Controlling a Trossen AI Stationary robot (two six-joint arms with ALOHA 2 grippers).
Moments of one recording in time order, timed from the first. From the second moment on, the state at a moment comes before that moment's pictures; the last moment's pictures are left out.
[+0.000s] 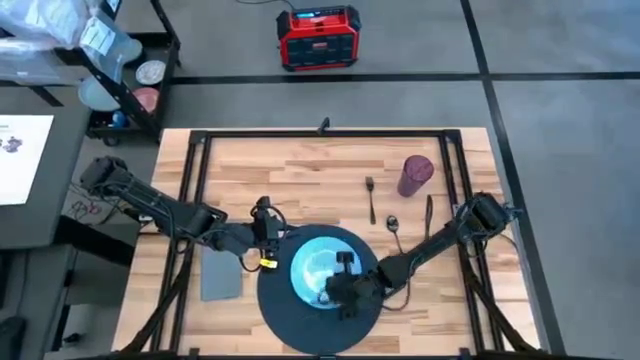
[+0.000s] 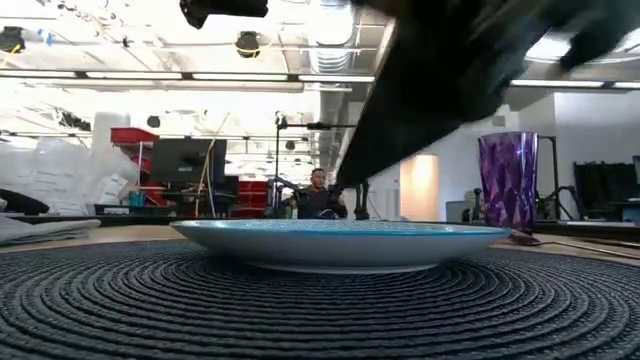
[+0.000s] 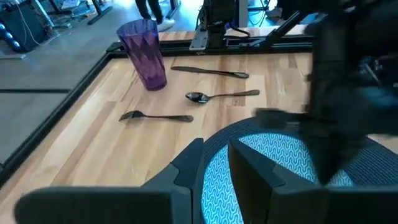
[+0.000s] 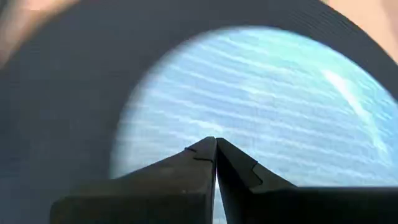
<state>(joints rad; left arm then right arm) -0.42 1.23 0.91 -0.18 -0.59 -0.19 0.48 1.98 1.22 -0.18 0.38 0.33</state>
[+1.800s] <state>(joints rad) -0.42 1.23 0.91 -0.24 -0.58 -0.25 0.20 2.06 1.14 -0.07 0.14 0.32</state>
